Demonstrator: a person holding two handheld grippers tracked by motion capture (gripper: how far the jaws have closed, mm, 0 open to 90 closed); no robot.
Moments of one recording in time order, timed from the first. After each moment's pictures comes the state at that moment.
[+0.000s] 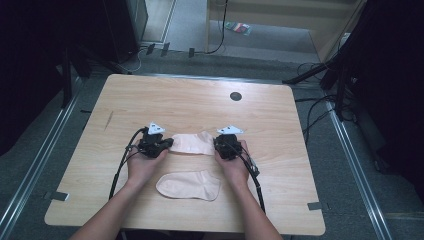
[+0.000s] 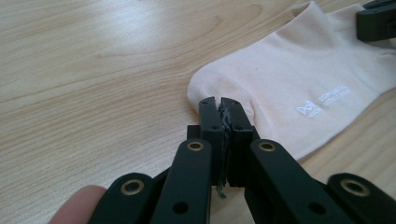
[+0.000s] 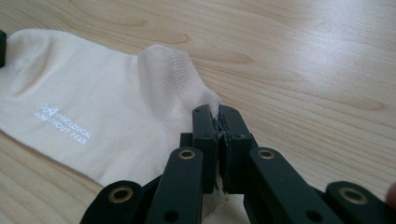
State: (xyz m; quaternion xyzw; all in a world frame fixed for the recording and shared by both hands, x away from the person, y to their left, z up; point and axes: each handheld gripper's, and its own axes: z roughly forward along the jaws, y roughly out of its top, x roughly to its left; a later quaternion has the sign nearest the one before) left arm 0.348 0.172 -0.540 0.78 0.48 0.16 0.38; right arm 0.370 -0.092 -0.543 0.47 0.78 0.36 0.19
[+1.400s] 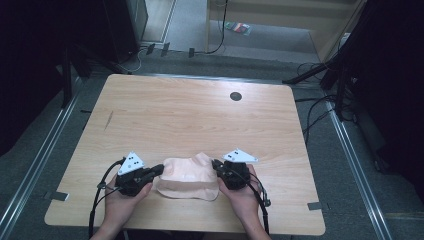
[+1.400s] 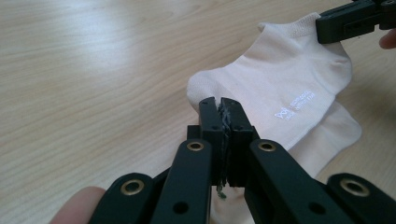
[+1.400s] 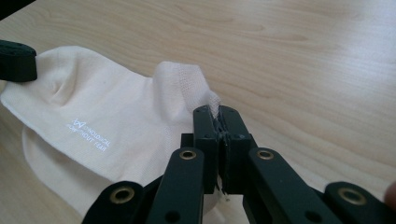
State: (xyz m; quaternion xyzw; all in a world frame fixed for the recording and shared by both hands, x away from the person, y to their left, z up) left arm 0.223 0.192 -0.512 0.77 0.43 0.15 0.45; right arm 0.263 -0.109 -0.503 0.43 0.78 0.42 0.15
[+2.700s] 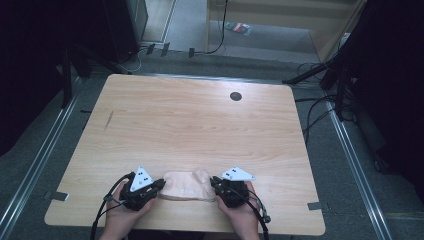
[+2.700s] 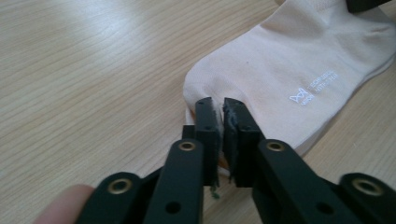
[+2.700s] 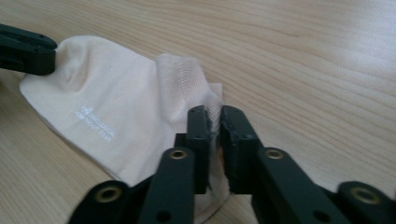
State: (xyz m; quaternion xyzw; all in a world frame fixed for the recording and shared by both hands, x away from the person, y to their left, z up) left arm 0.204 0.179 -0.537 0.81 0.41 0.18 0.38; right arm 0.232 -0.111 -0.533 0.44 0.79 0.41 0.13
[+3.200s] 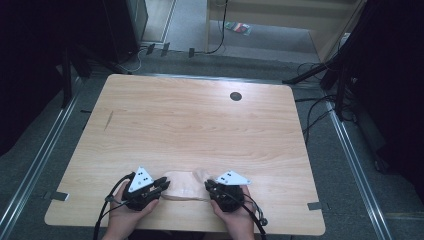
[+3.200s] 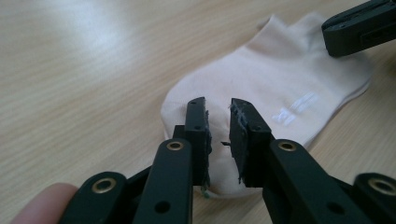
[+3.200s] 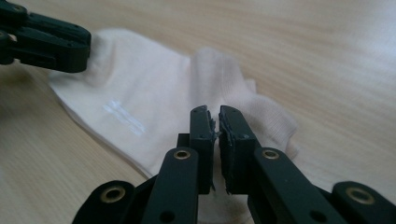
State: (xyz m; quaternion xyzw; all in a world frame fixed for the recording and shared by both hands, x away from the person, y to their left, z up) left arm 0.205 0.174 -0.542 0.80 0.41 0.16 0.41; right arm 0.222 -0.097 -0.538 0.43 0.80 0.41 0.12
